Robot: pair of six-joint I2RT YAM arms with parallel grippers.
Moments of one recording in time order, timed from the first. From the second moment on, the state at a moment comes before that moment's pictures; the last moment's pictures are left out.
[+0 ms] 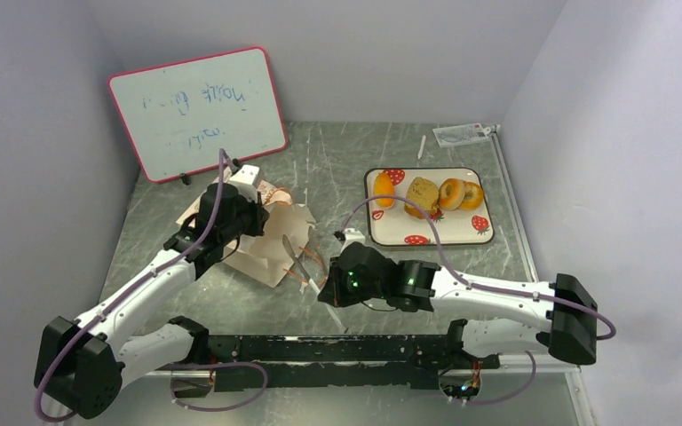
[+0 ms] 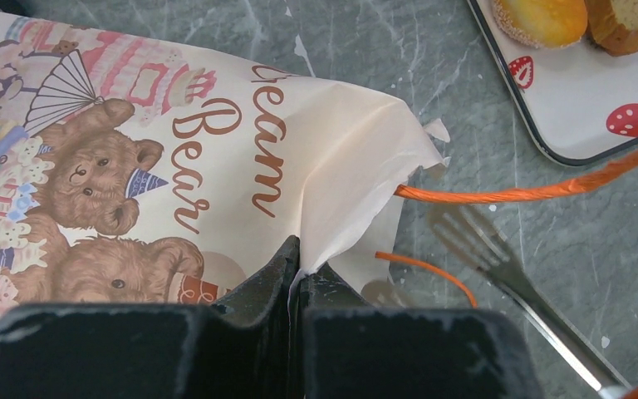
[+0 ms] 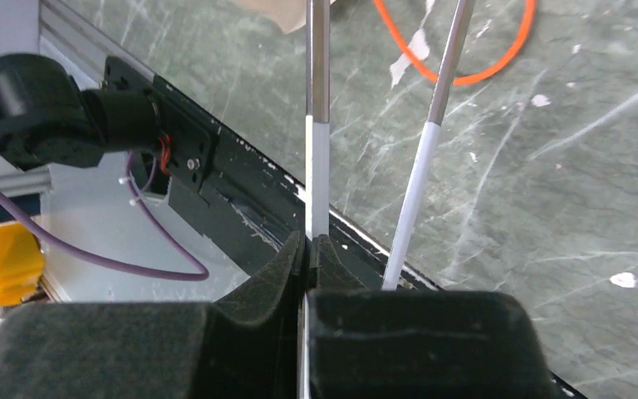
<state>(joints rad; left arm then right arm) -0.46 1.03 0.67 -0.13 0.00 -0.21 1.19 1.14 0.76 -0.33 0.06 0.89</state>
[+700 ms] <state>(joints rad) -0.47 0.97 0.67 -0.12 0.10 -0.18 1.19 1.52 0.88 -0.12 0.04 0.63</state>
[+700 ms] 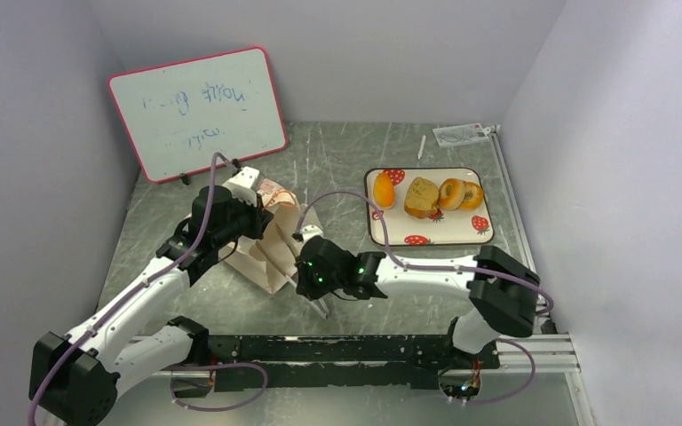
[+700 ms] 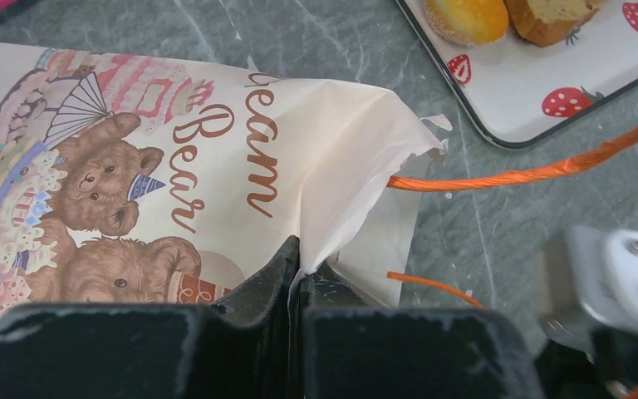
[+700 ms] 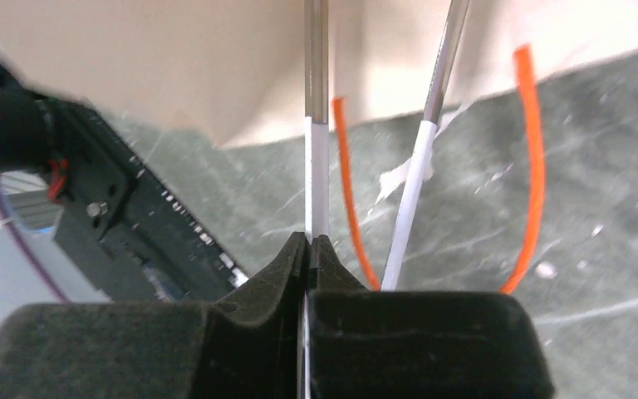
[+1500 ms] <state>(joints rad) -0.47 0.95 0.61 -0.13 0.11 -0.25 1.23 1.44 0.84 0.04 0.34 0.38</state>
